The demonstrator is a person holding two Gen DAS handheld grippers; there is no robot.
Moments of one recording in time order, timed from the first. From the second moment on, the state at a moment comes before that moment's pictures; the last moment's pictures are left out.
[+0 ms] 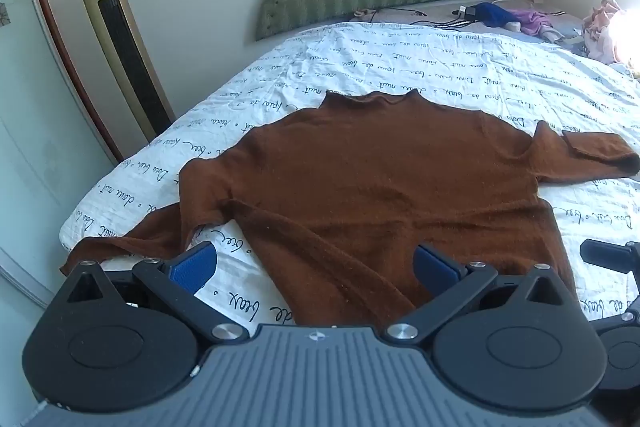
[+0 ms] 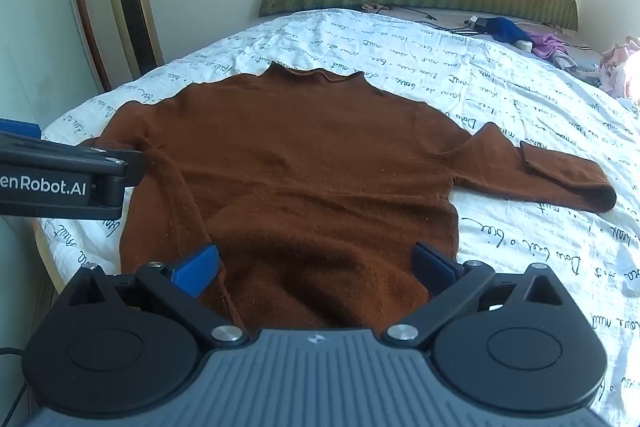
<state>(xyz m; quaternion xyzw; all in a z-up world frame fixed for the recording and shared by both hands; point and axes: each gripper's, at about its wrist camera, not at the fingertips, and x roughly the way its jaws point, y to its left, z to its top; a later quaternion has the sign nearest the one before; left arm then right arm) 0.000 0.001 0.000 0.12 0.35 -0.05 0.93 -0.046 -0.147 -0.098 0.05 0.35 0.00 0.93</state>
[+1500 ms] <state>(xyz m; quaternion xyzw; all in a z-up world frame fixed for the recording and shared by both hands) 0.033 -0.008 -0.032 0.06 0.42 -0.08 0.90 -0.032 -0.192 -0.134 0.01 0.32 0.01 0.95</state>
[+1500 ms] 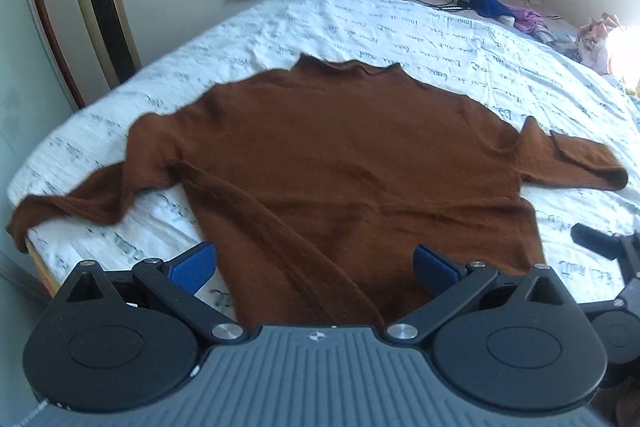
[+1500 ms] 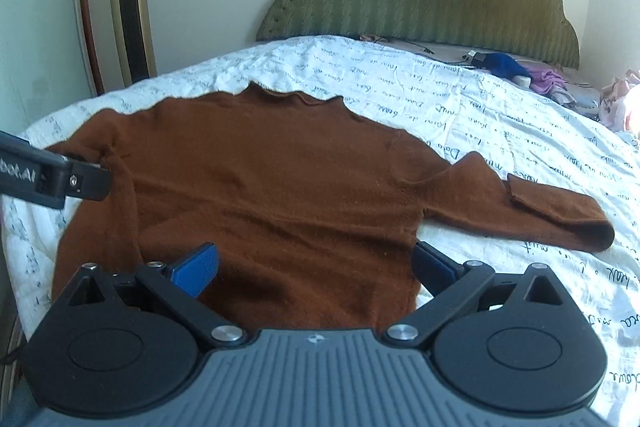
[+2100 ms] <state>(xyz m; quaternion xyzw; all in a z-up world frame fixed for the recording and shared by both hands) 0.044 0.000 -0.075 -0.01 0.41 -0.09 0.91 0.036 -0.341 -0.150 -0.05 0.26 -0.15 0.95</state>
